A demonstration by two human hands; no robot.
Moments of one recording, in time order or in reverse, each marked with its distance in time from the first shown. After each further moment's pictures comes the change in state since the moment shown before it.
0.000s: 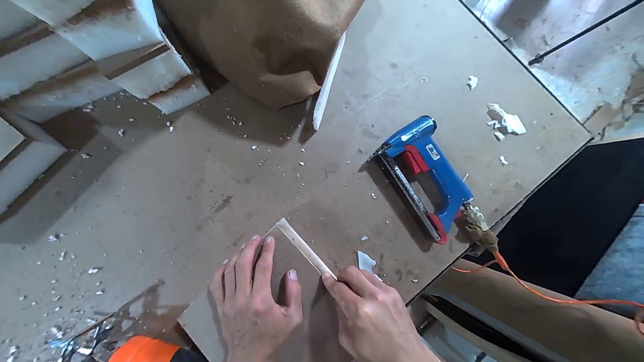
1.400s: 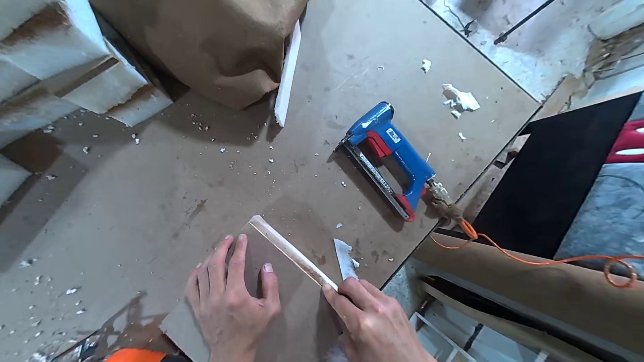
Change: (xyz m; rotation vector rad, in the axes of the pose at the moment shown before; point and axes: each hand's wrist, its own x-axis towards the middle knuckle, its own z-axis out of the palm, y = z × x) left_hand -0.006 0.009 -0.013 0.015 0.031 0.002; right_hand -0.057 0.013 -0.012 0.029 -0.018 0.065
